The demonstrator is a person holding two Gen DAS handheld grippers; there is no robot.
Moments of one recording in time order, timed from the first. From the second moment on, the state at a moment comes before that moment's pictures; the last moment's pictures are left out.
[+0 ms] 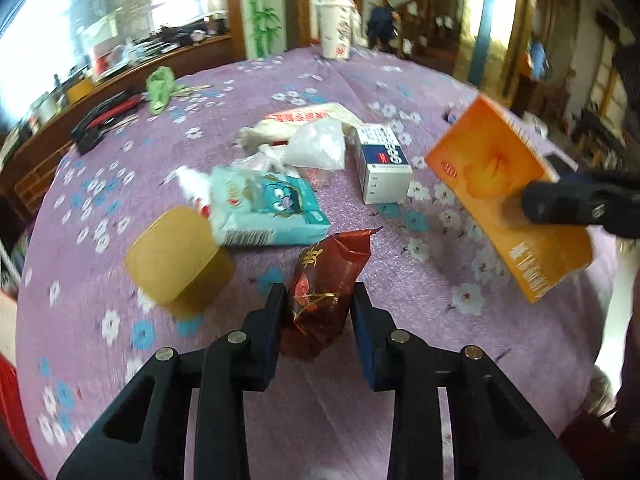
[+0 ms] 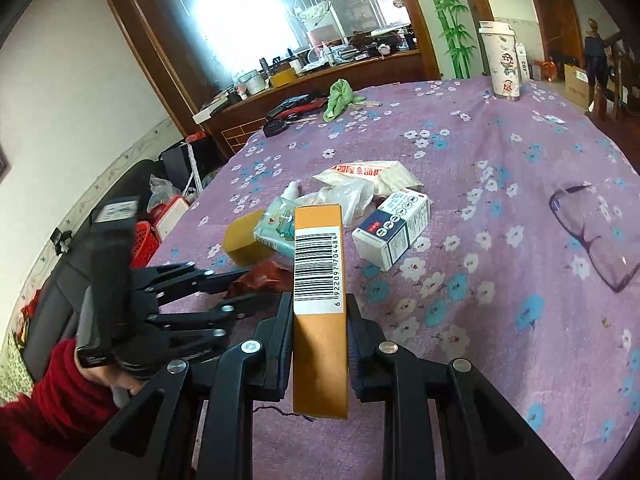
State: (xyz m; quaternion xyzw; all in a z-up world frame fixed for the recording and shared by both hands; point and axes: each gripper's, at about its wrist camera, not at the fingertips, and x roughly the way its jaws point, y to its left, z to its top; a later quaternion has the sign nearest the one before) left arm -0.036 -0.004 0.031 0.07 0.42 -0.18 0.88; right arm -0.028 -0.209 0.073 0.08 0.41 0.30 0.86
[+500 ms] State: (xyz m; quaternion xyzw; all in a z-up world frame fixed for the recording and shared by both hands) left arm -0.103 0.057 0.057 -0.04 0.35 -0.10 0.93; right arm -0.052 -0.151 0.067 0.06 0.41 0.31 0.86
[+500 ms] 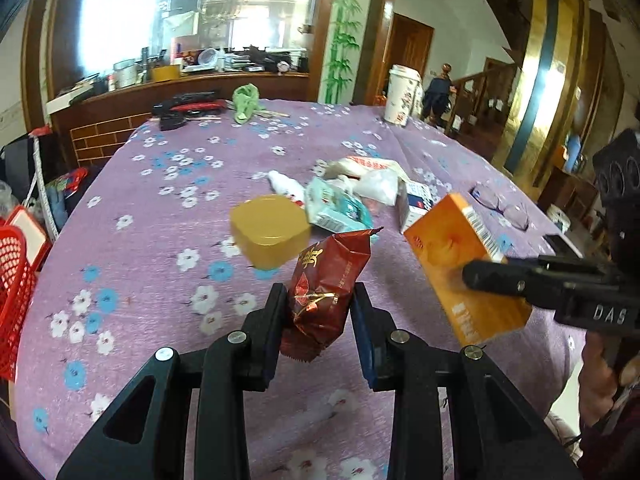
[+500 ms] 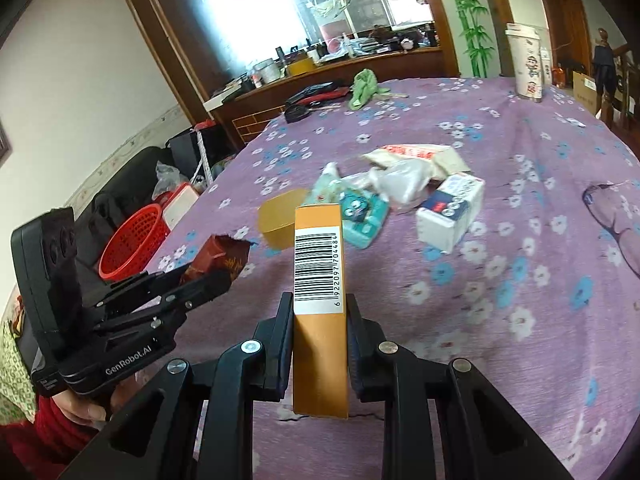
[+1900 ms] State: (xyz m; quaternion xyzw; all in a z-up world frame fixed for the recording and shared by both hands) left arm -0.115 0.100 0.050 -0.01 0.34 0.02 0.94; right arm -0.057 -0.102 0.062 0.03 0.43 0.31 0.85
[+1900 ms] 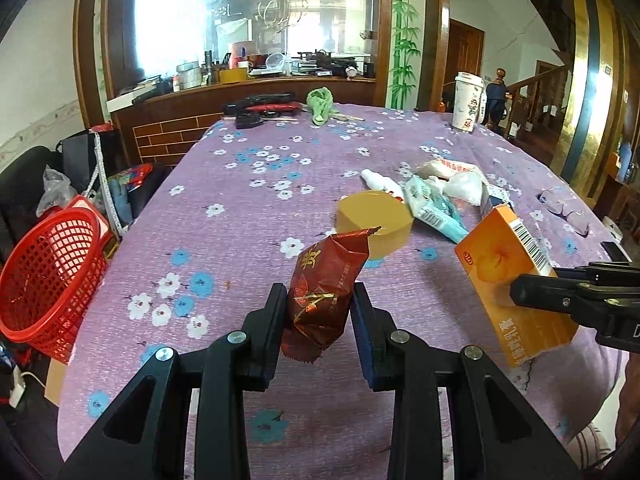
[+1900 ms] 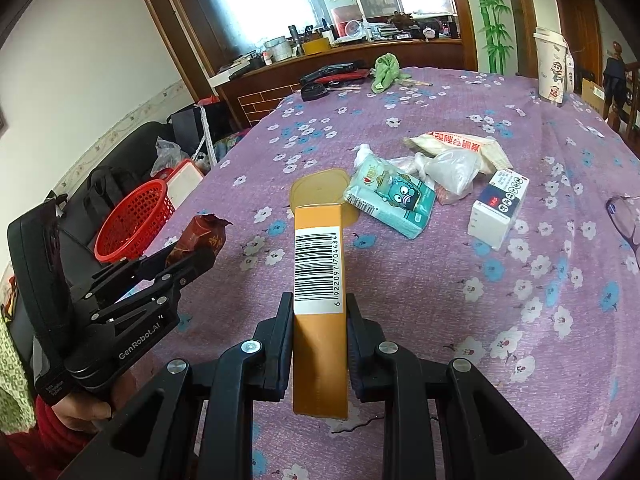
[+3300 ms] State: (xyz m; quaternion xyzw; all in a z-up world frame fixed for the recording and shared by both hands) left arm -0.140 0.153 0.066 -0.03 0.31 0.08 0.95; right arm -0.057 -0.036 0.081 -0.03 0.42 0.33 0.84
